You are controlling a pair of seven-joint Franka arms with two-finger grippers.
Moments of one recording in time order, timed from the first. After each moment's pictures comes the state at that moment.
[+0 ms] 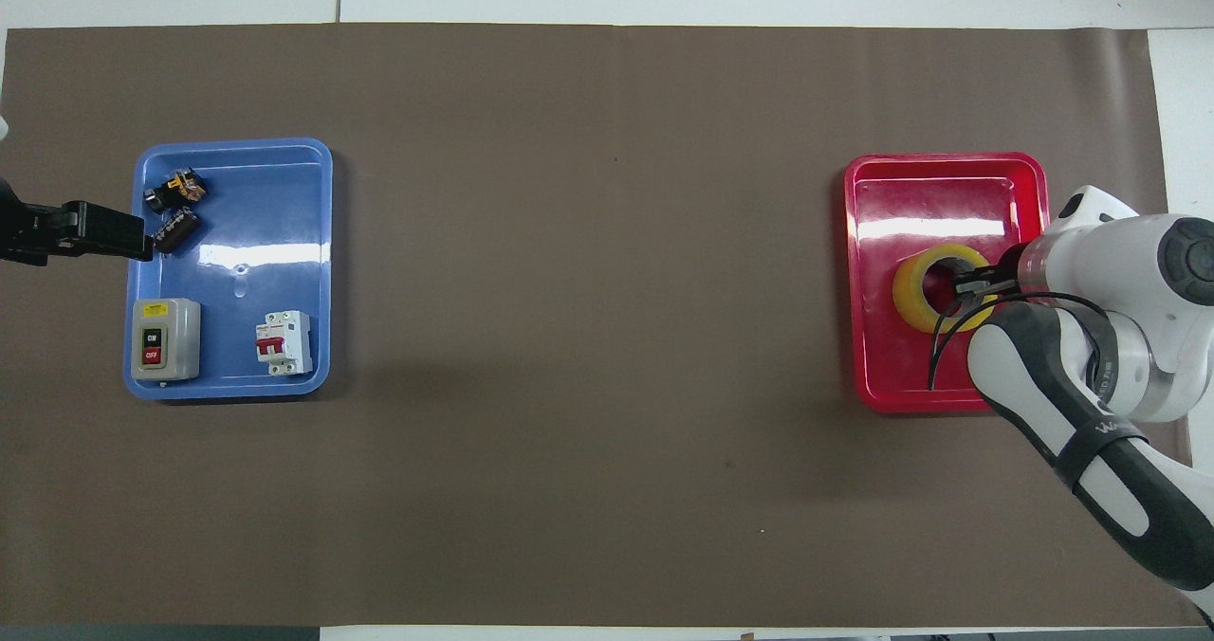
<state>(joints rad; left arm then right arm) 0.00 -0.04 -0.04 -1.70 -0.01 1.66 0.01 -0.08 0.16 -0.02 -2.25 -0.03 2.54 -0.28</state>
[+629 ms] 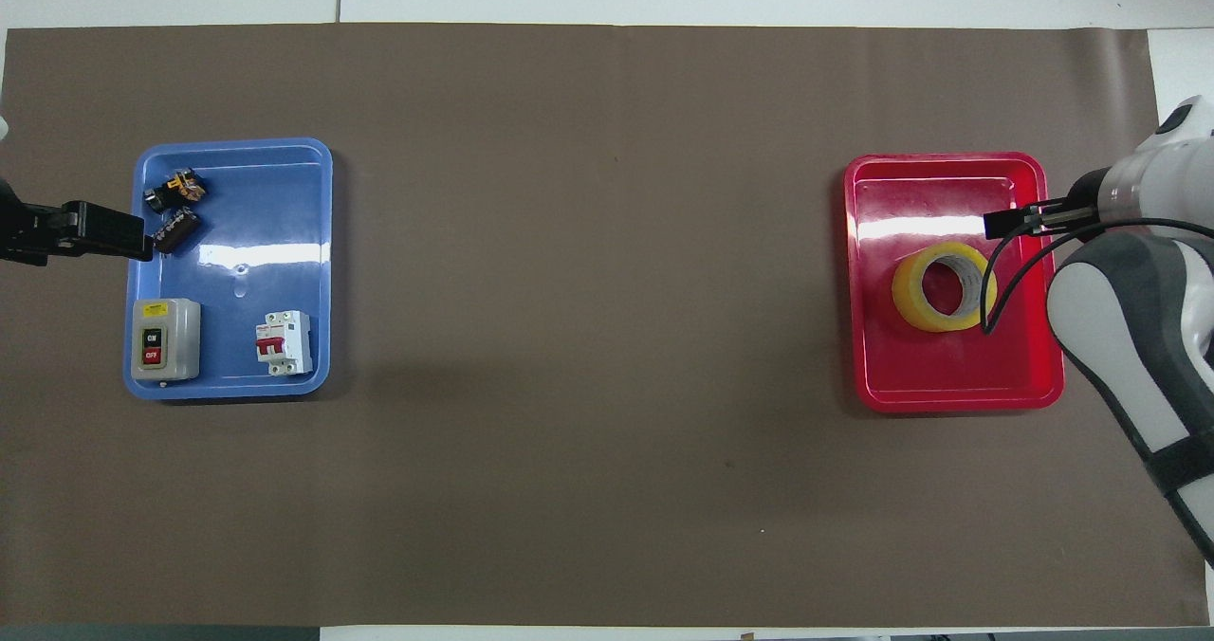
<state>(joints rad) 0.00 -0.04 -0.04 -1.70 -0.01 1.66 0.01 -0.07 0.05 -0.02 -1.98 -0.03 2.18 -0.15</state>
